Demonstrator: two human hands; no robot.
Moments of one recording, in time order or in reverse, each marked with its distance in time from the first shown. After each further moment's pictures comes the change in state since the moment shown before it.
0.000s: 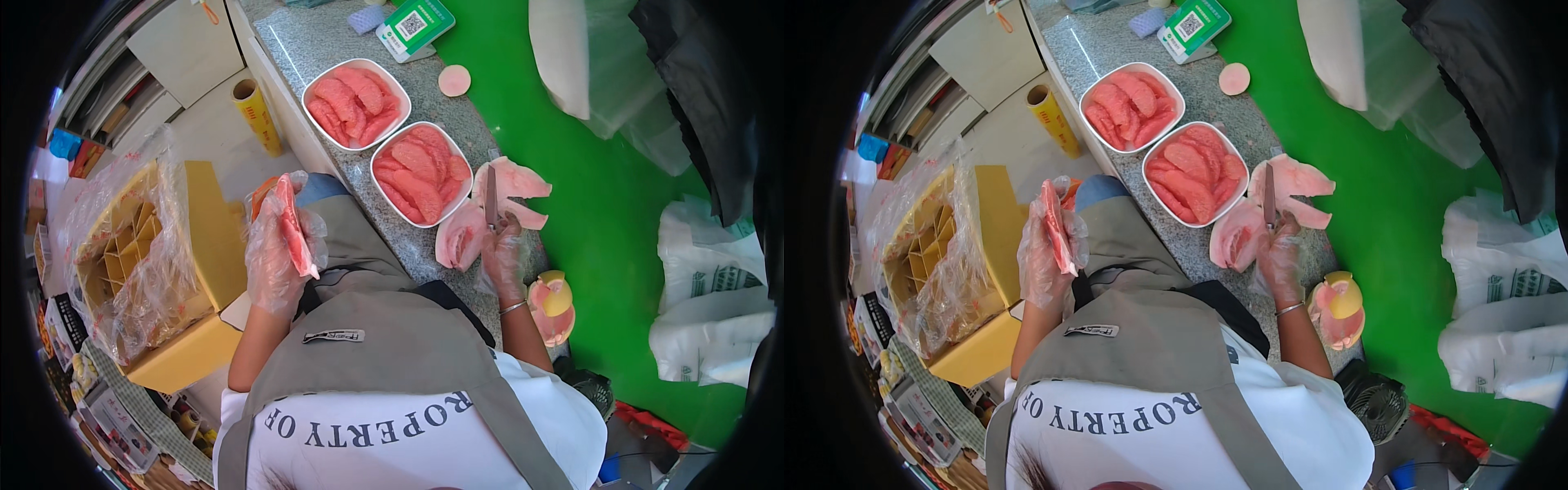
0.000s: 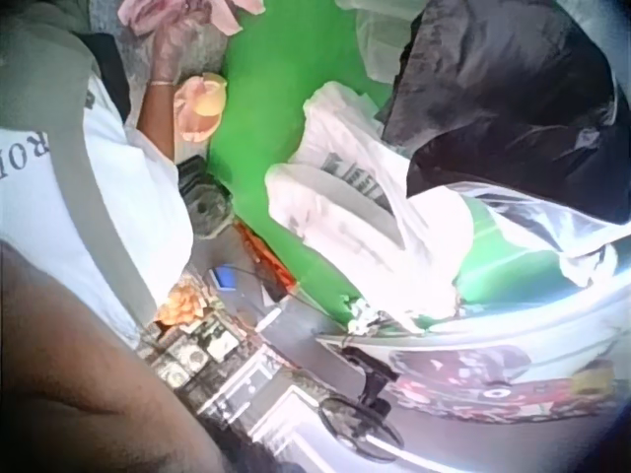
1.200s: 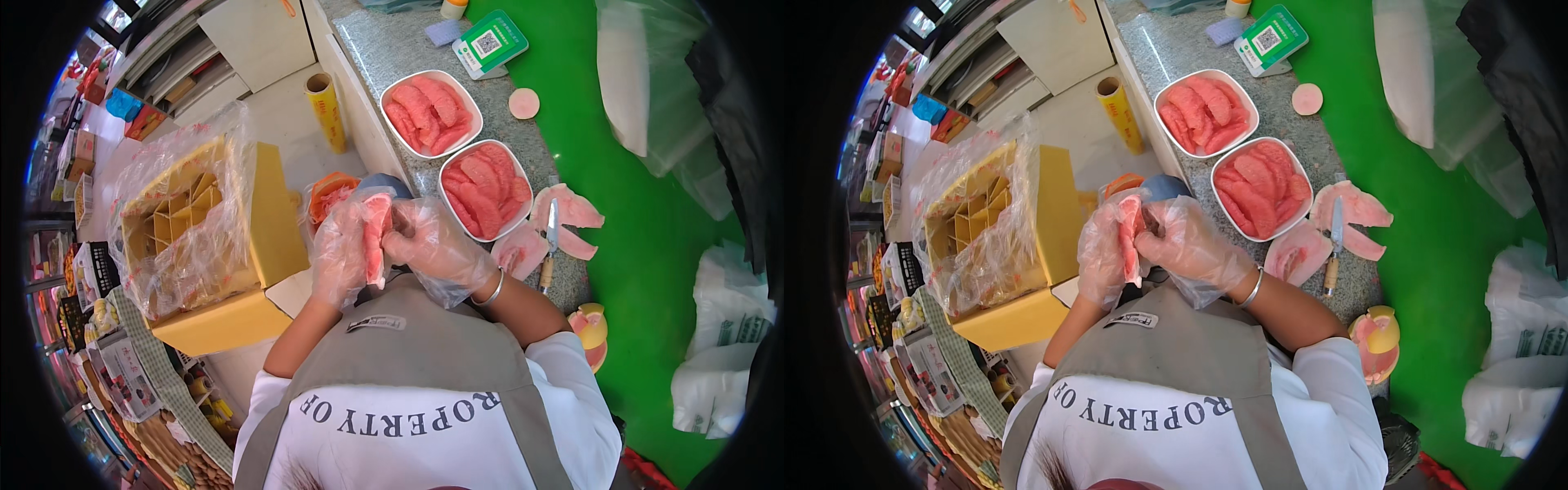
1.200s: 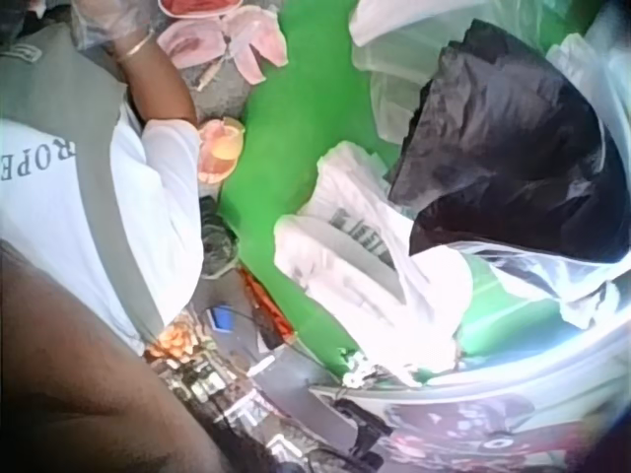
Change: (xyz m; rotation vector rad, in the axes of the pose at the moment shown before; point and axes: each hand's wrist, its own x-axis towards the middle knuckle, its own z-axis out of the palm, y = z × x) left_hand -0.013 -0.009 -0.009 0.464 -0.015 0.272; right_hand 0.041 -0.257 0.035 1.047 -1.012 -0.155
